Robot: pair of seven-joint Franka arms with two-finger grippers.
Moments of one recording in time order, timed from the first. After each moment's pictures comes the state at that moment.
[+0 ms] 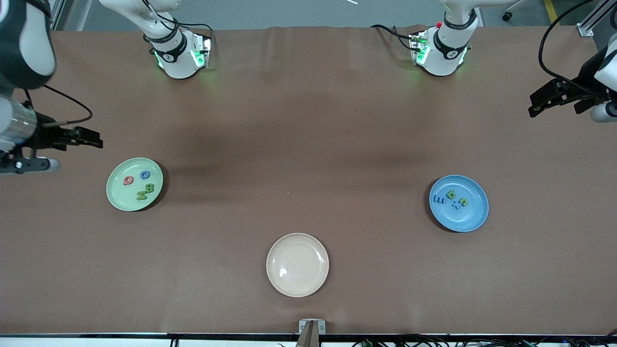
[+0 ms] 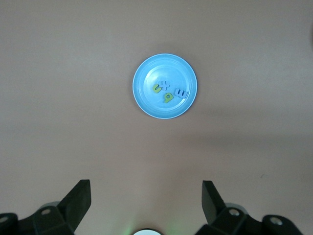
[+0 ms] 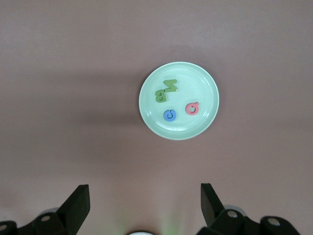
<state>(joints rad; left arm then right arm) 0.02 -0.04 -0.08 -1.54 0.02 1.47 -0.12 -0.04 0.07 -0.02 -1.65 0.00 1.52 -0.10</state>
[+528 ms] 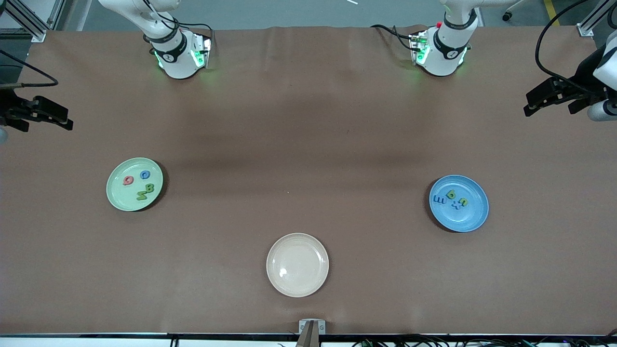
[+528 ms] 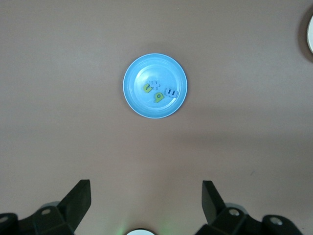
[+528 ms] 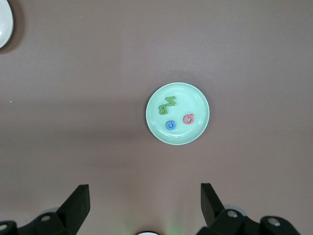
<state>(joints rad) 0.02 -0.04 -0.08 -1.54 -0.02 1.47 -0.11 -0.01 0.06 -0.02 -1.42 0.00 1.41 -0.06</state>
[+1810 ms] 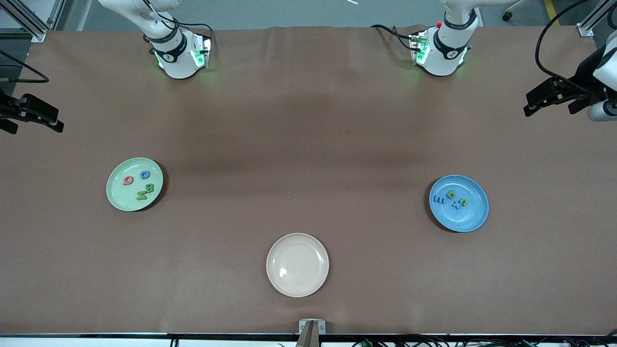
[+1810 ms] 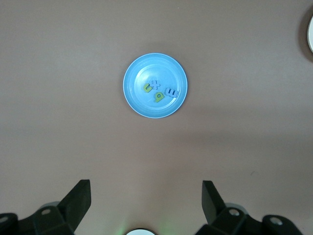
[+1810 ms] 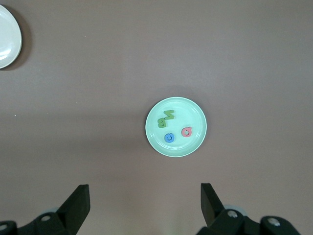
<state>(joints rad) 0.02 -0.04 -0.08 -1.54 -0.02 1.47 -0.11 -0.01 0.06 -0.02 -1.40 0.00 1.45 -0.06</state>
